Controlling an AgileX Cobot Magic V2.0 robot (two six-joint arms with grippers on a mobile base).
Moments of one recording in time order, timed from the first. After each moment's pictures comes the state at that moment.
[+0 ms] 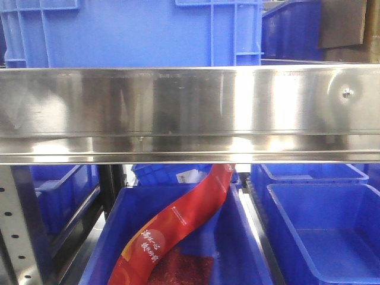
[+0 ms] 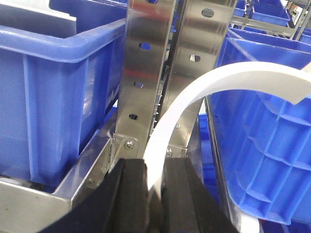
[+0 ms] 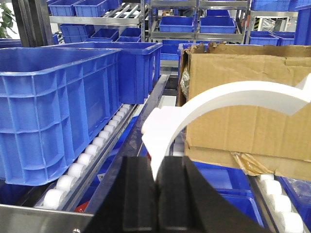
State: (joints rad) left arm 0.21 0.51 -0.62 -0.12 0.40 -0.03; right arm -0.05 0.32 -0.57 0.22 0.42 -0.17
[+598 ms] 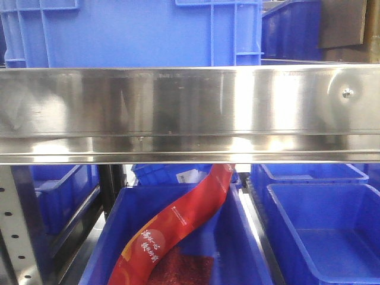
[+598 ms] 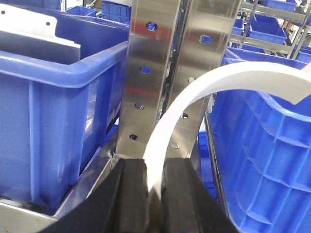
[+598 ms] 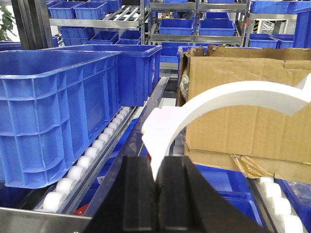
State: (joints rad) left arm 0.21 0.51 -0.62 -0.12 0.33 -0.03; right arm -0.05 0.32 -0.57 0.22 0.41 -0.17
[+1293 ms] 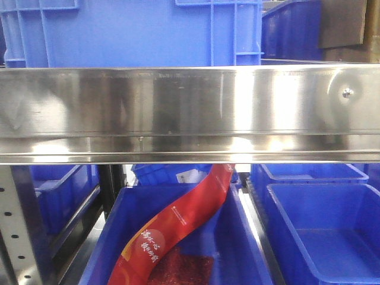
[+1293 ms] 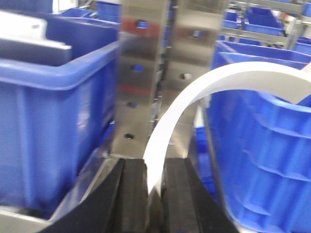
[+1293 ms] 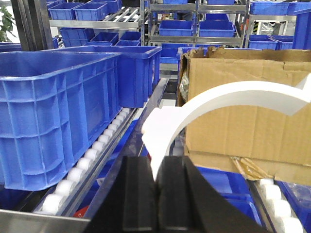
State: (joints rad) left arm 0.15 0.51 -0.62 -0.07 0.33 -0.03; right arm -0.05 0.32 -0.57 0.22 0.40 -0.17
